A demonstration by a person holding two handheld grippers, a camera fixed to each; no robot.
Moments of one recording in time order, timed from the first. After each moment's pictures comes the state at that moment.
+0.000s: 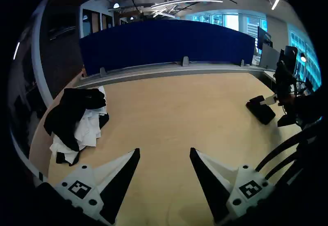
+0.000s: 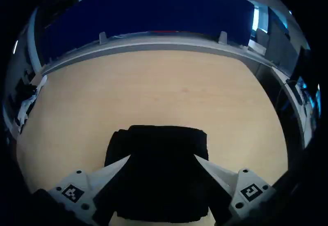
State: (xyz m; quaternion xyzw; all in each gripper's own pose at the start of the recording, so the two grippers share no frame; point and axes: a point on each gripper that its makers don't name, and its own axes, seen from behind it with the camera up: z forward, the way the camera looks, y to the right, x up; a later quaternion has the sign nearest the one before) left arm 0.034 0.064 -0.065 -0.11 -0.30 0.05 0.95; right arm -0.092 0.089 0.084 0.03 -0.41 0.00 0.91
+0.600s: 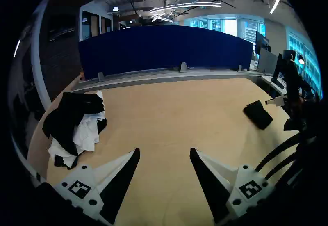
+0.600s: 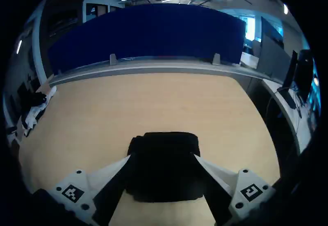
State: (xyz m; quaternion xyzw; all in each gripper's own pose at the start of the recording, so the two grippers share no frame) left arm 0.045 0.067 -0.061 -0.12 -0.28 0.04 0.95; right arm -0.022 0.077 0.045 0.02 -0.35 0.01 0.94
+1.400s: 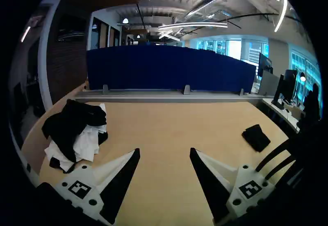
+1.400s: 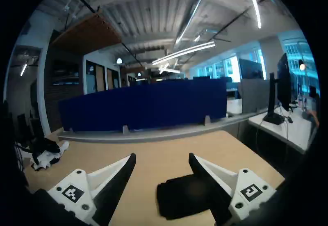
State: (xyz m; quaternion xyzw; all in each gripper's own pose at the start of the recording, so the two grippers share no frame) left arm 0.080 0.063 -0.041 -0.11 -0.20 -0.02 0.97; right arm 0.135 0.024 -0.009 -0.01 -0.05 0.05 1.00
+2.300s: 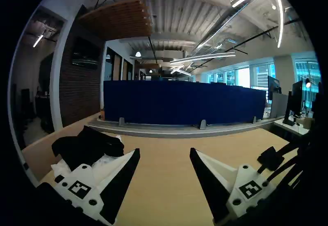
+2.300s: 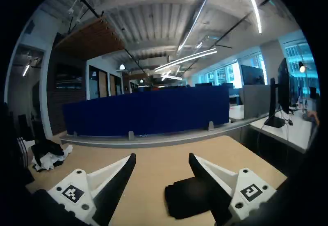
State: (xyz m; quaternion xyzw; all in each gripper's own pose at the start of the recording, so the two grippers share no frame) left arm 0.117 0.014 -0.015 -0.05 -0.05 -0.02 1.00; right arm 0.133 0.001 -0.024 0.00 -0.05 0.05 1.00
